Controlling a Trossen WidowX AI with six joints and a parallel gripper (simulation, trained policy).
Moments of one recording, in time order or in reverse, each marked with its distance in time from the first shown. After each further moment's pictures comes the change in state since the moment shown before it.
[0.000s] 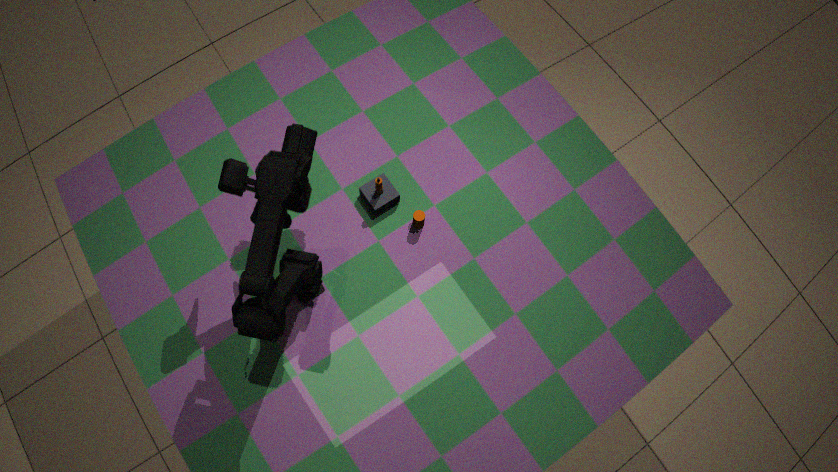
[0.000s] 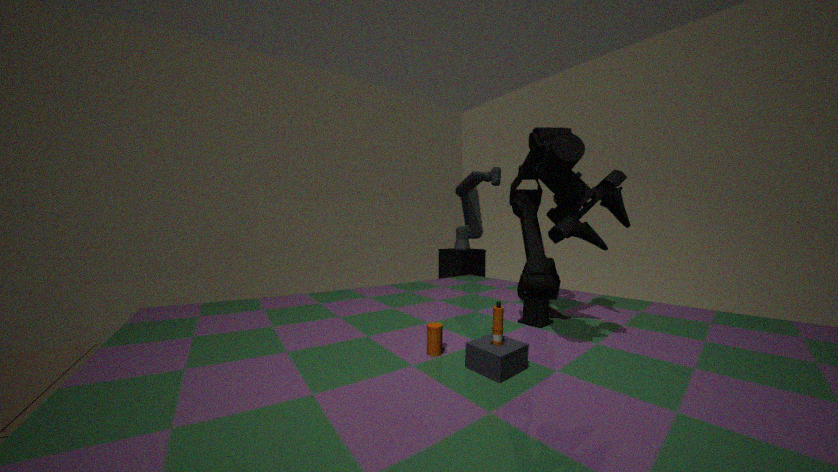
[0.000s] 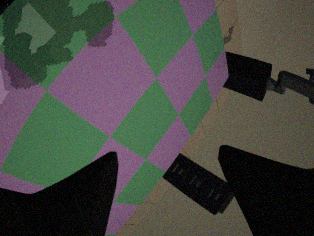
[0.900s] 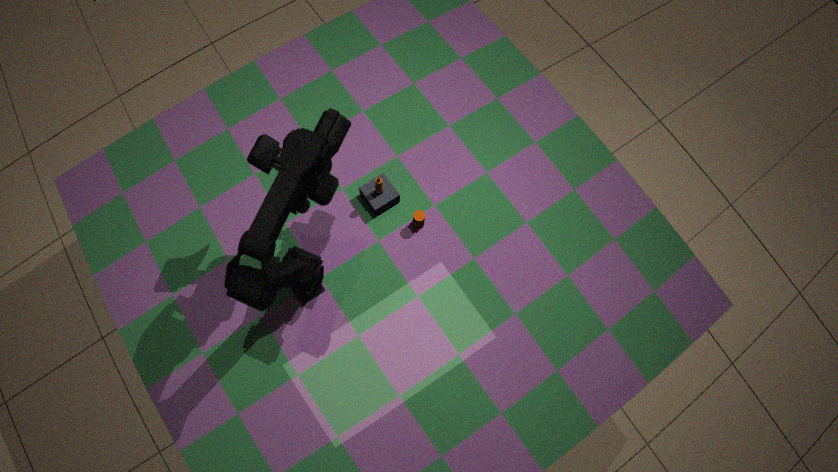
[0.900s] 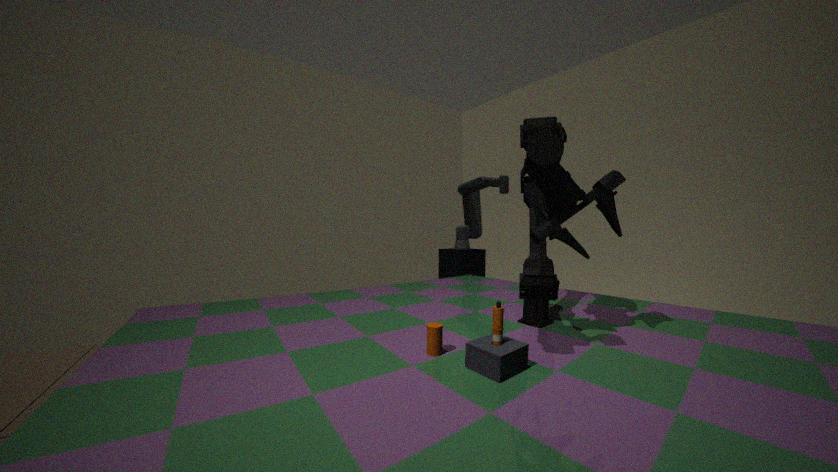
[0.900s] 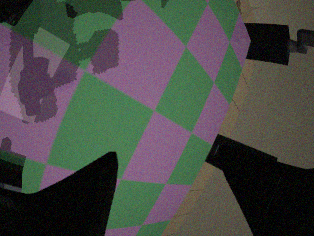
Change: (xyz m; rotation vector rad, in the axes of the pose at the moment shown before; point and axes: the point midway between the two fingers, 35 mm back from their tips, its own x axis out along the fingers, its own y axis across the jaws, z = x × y) arm -0.015 0.051 -0.044 0.251 0.029 0.131
